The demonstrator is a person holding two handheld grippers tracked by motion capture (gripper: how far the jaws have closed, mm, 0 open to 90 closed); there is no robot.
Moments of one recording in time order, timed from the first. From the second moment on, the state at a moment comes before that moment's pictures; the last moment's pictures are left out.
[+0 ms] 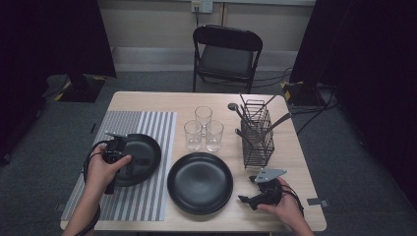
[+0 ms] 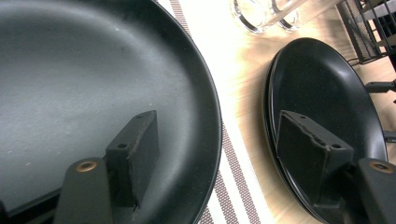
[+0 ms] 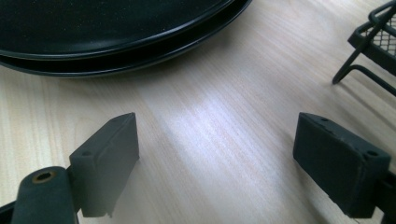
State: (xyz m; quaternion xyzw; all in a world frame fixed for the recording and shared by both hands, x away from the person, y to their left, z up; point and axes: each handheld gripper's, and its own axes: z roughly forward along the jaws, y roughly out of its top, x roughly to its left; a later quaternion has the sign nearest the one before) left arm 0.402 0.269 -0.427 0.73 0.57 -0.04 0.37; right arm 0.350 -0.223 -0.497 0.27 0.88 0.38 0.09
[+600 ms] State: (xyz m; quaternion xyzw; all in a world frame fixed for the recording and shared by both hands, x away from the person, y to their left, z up) left arm 0.399 0.269 -0.426 0.74 0.56 -0.03 0.37; right arm 0.352 -0.227 -0.474 0.27 0.88 0.38 0.08
